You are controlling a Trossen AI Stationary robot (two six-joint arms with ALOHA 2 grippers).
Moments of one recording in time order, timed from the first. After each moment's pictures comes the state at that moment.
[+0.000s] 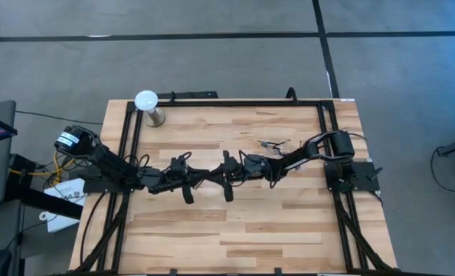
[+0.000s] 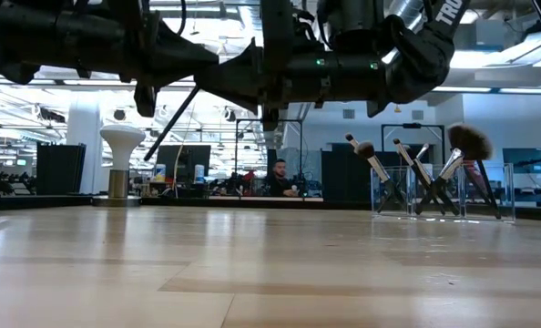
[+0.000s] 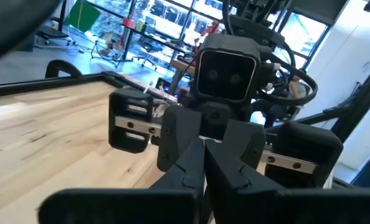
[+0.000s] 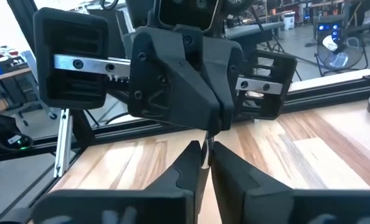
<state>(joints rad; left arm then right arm) -0.39 1.47 0.32 1.19 -0.63 -0.34 0.09 2.02 0.97 1.01 -0.04 0.18</state>
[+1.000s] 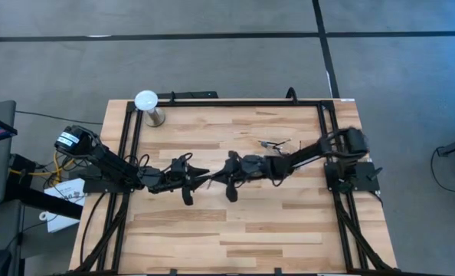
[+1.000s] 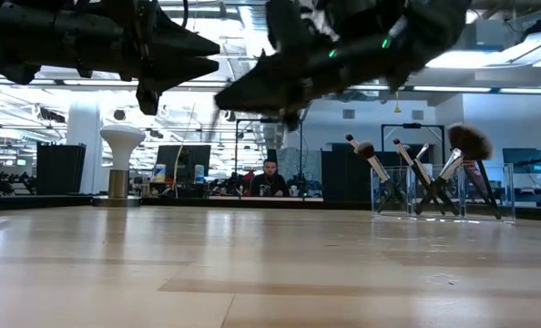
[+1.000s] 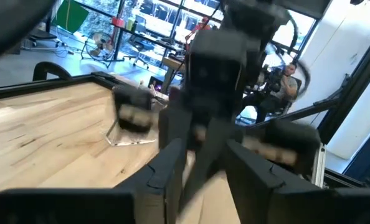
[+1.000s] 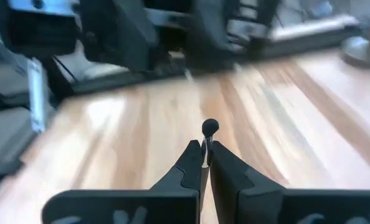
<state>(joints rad) -0.39 1.47 0.32 1.19 -0.58 -0.31 0.10 1.87 0.96 0.61 0.04 0.18</state>
